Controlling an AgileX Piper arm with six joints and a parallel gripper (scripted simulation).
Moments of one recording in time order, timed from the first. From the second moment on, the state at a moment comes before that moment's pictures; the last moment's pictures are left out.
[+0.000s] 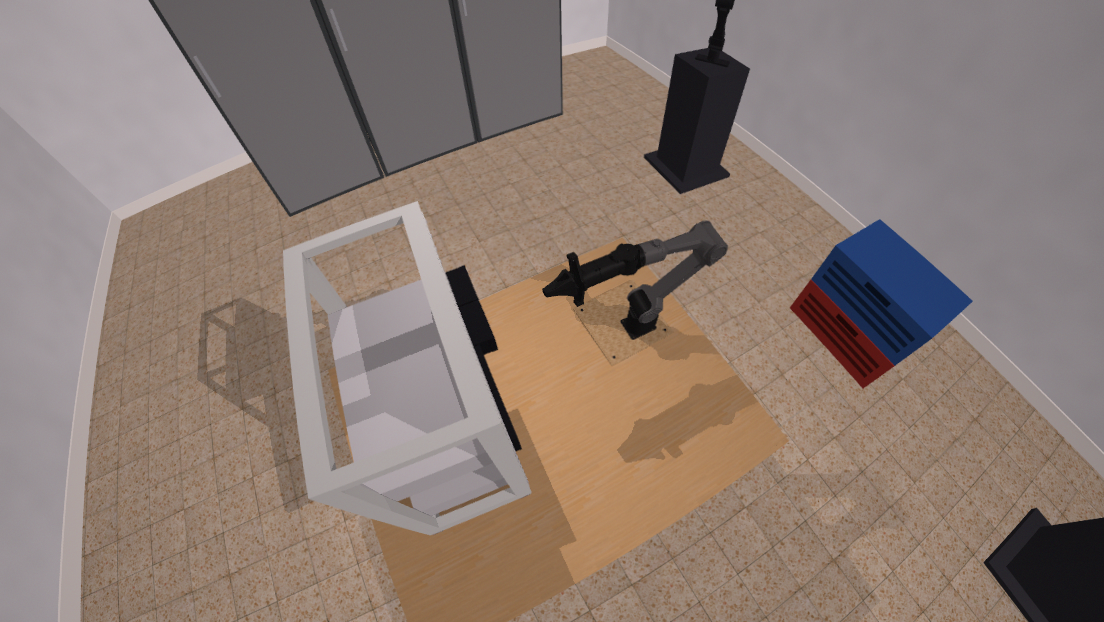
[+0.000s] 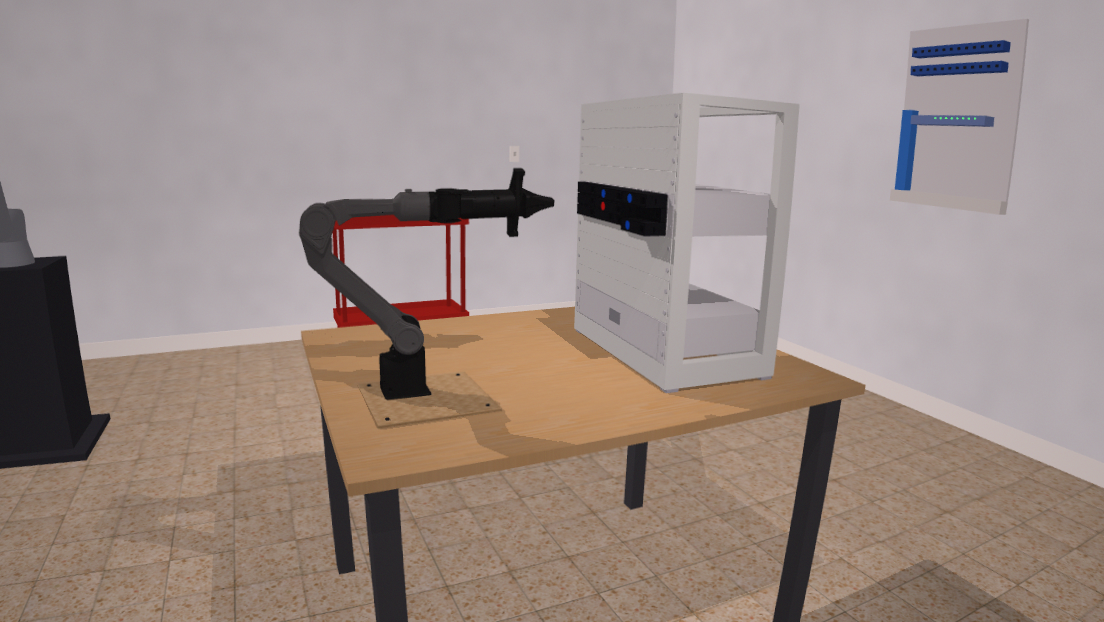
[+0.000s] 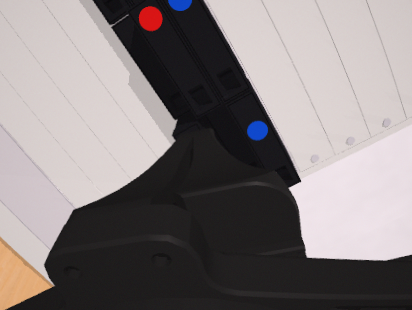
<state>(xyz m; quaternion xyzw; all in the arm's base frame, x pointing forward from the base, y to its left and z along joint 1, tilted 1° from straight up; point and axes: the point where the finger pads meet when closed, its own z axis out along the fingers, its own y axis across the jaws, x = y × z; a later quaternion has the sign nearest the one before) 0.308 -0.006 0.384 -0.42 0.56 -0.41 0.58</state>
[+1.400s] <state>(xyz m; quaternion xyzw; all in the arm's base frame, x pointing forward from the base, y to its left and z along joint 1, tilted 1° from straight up) 0.316 0.022 0.407 -0.06 0.66 0.00 0.75</state>
